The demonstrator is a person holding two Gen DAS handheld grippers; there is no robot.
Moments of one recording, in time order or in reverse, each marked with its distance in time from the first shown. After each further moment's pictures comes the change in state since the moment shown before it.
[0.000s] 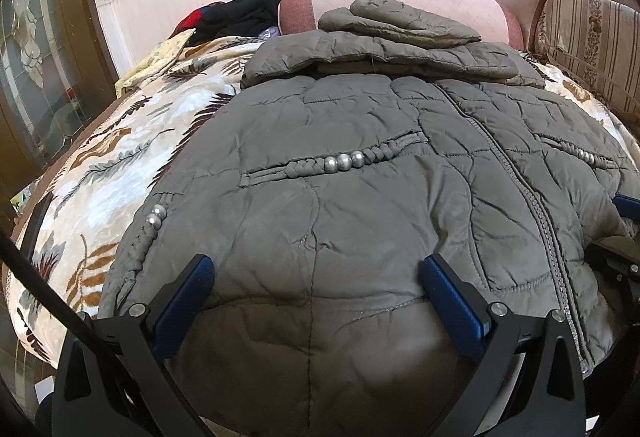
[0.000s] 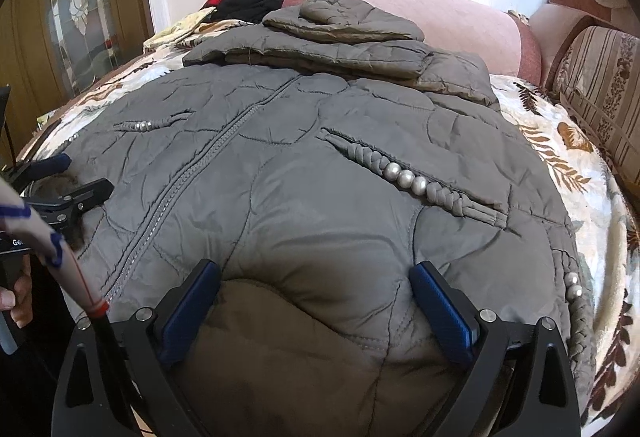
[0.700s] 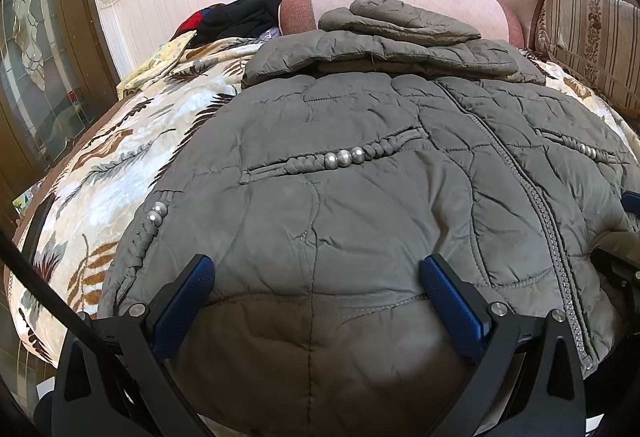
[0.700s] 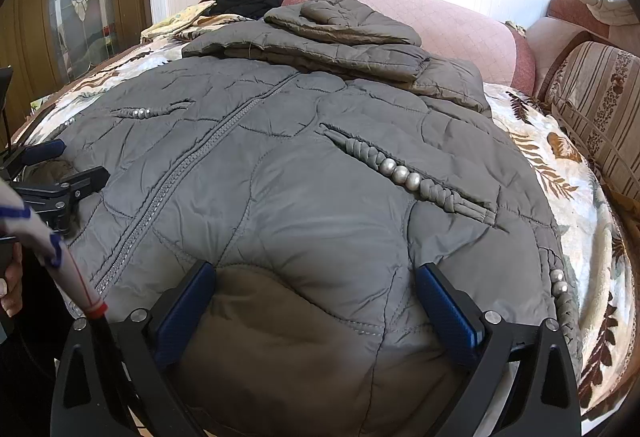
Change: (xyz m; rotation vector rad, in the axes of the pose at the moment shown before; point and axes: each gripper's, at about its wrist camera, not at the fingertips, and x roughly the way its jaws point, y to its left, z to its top) left arm 0.000 0.000 -0.002 0.006 -0.005 0.006; right arm -0.004 0.006 -0.004 -0.039 0.001 -0.052
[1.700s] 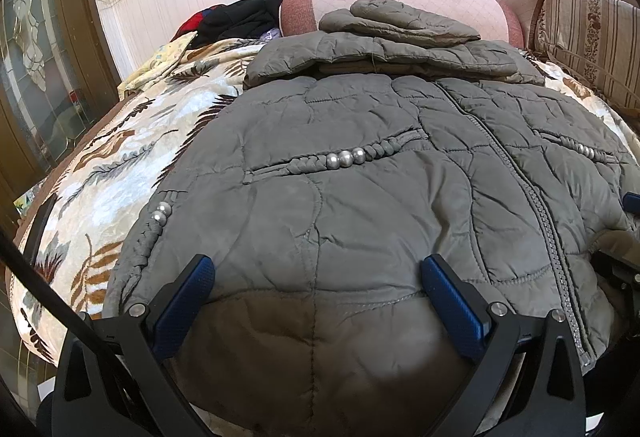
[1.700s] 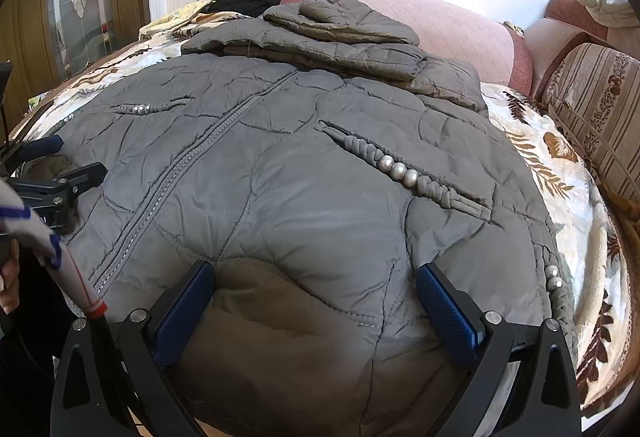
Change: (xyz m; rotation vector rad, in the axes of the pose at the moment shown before) left arm -0.002 0.000 0.000 0.001 -0.003 0.002; right arm -0.003 0.000 -0.002 -0.006 0.005 -0.013
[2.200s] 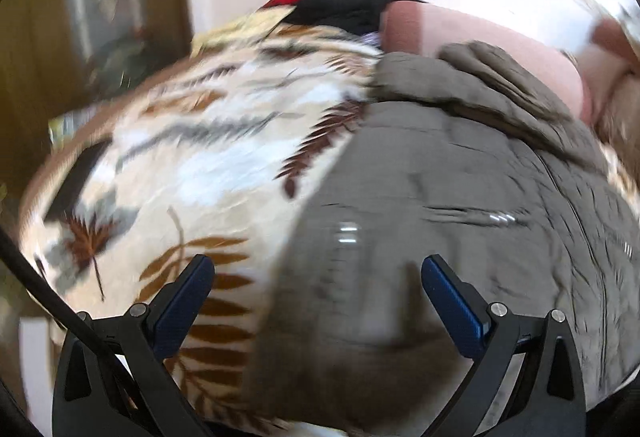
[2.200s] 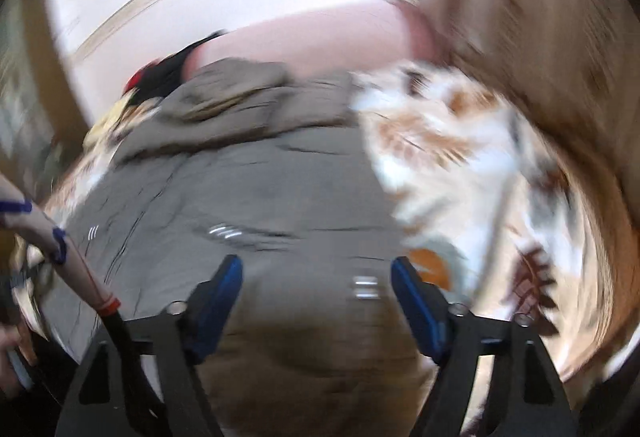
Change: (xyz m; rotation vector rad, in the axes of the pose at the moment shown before) left arm 0.002 0.132 0.006 -0.339 0.029 0.073; right arm -0.053 -0.155 -0.014 0.461 -0.093 -0.005
